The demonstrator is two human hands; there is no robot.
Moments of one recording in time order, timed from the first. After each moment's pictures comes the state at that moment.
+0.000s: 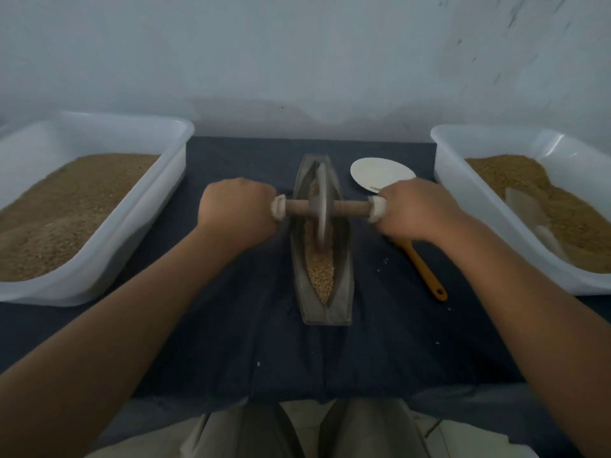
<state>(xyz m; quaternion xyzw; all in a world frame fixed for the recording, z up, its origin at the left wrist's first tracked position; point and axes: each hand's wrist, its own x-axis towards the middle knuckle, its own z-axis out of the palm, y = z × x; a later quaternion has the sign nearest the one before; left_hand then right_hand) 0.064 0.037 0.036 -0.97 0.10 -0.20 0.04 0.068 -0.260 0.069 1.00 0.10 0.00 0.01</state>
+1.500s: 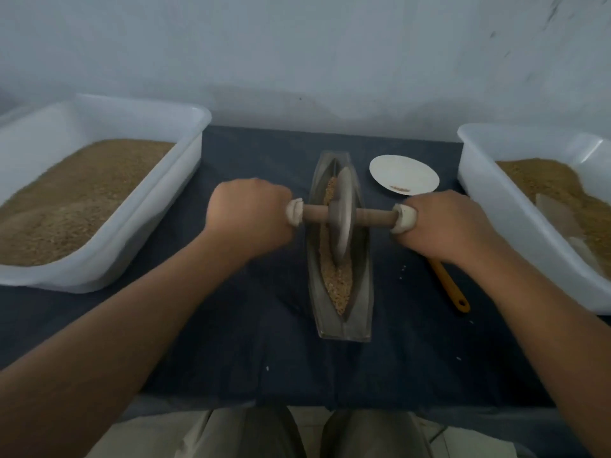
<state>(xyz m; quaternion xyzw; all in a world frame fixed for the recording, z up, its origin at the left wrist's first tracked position) 0.049 0.041 0.028 -0.97 0.12 -0.22 0.07 0.057 -0.270 0.048 0.99 0.10 0.08 0.00</state>
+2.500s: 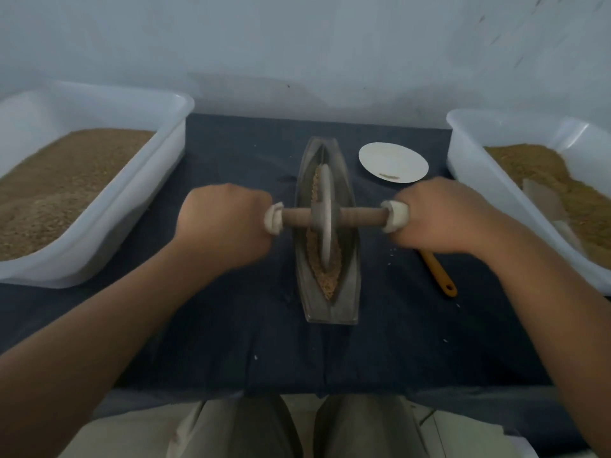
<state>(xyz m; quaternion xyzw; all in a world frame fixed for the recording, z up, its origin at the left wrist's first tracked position) 0.023 0.053 0.021 -0.96 0.13 -0.24 0.06 0.040 -0.273 0.069 0.99 0.16 0.01 0.00</state>
